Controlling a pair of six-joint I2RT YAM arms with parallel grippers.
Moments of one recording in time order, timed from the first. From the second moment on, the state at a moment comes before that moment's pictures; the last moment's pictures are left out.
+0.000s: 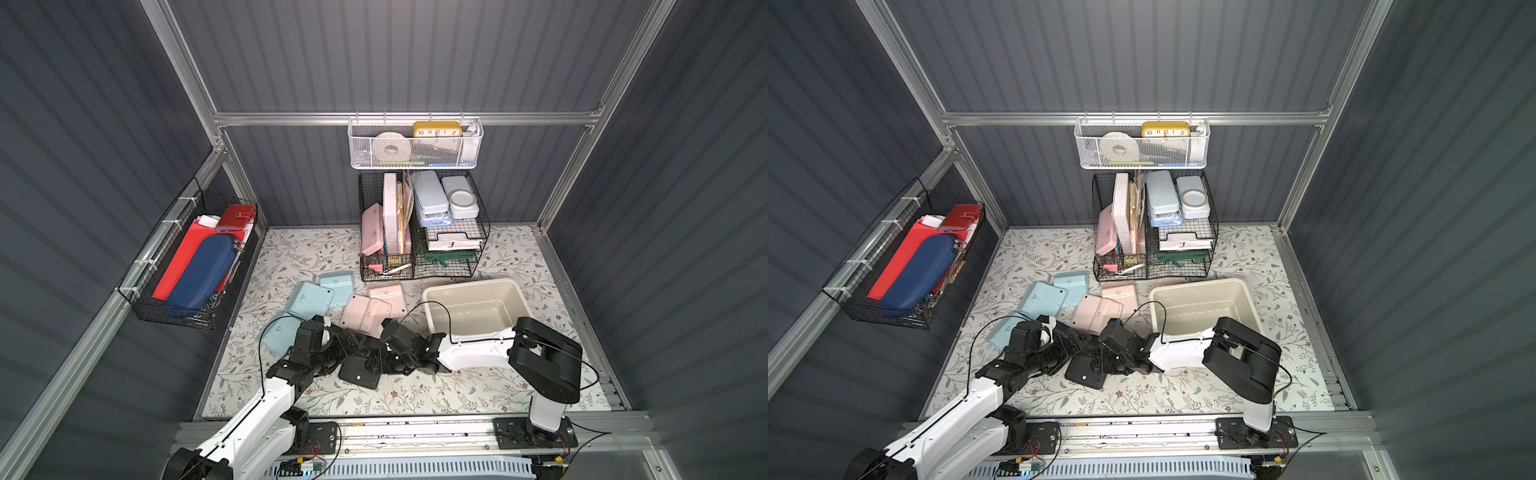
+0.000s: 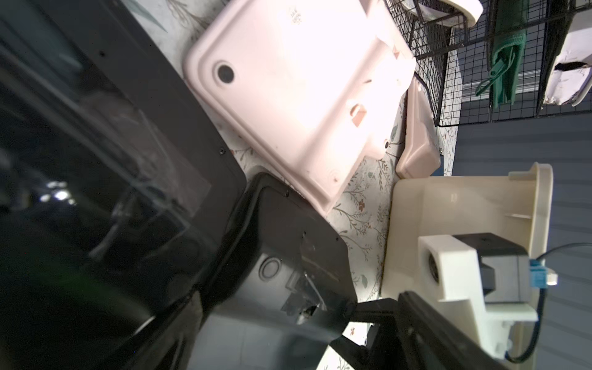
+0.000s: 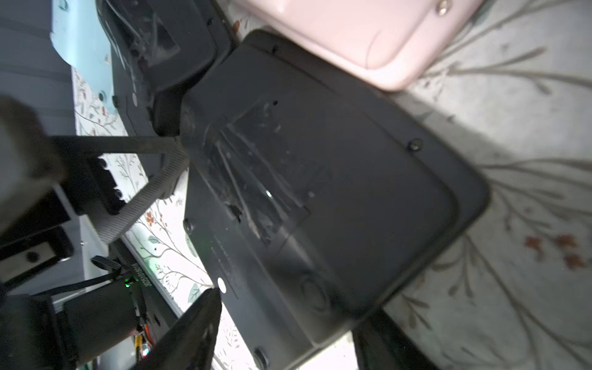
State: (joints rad) left arm -0.33 0.86 0.26 -0.17 0.39 -0.87; right arm 1.11 1.83 0.94 0.03 -0.17 1.00
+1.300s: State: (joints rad) left arm -0.33 0.68 0.71 -0.40 0.33 -0.69; right arm 0.87 1.43 0.92 -0.01 -0.29 0.99
